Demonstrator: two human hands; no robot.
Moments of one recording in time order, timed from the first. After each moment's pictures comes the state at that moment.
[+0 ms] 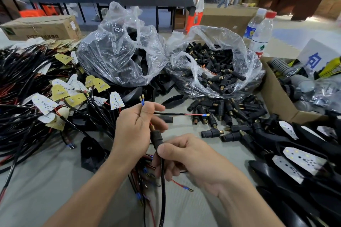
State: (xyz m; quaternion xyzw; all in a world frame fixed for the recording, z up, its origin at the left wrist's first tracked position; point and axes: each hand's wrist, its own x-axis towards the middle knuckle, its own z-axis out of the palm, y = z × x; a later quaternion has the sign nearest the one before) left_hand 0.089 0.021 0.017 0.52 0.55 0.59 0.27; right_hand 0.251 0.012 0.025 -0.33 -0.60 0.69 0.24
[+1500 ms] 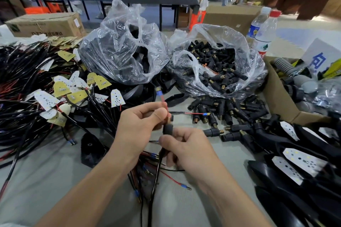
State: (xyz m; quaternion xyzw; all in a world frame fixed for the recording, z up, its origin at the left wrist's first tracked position) left_hand 0.097 0.019 0.024 0.40 0.52 0.61 0.44; right_hand 0.239 0.015 0.013 -0.45 -0.58 0.59 0.35
